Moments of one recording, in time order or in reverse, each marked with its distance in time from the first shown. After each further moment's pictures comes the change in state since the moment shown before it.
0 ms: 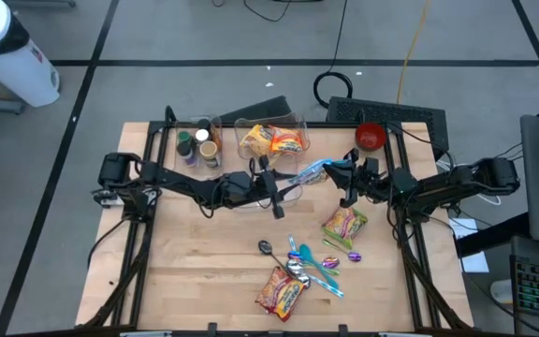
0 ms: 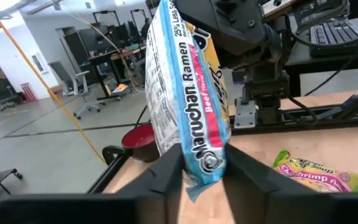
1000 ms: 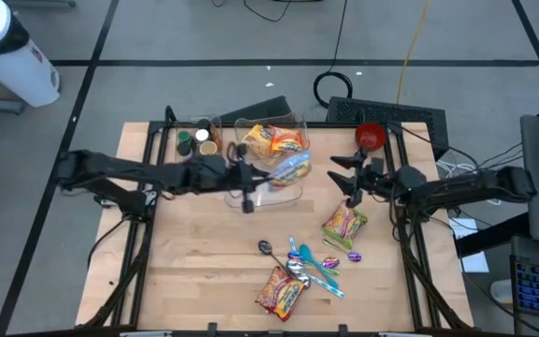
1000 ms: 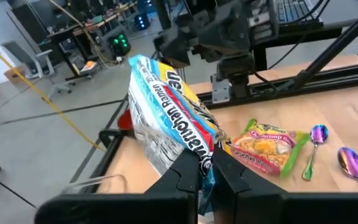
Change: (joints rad) left arm 0.024 -0.402 -0.002 -0.584 0.132 0.000; right arm -0.008 -0.314 0.000 -0.455 0.007 -0.075
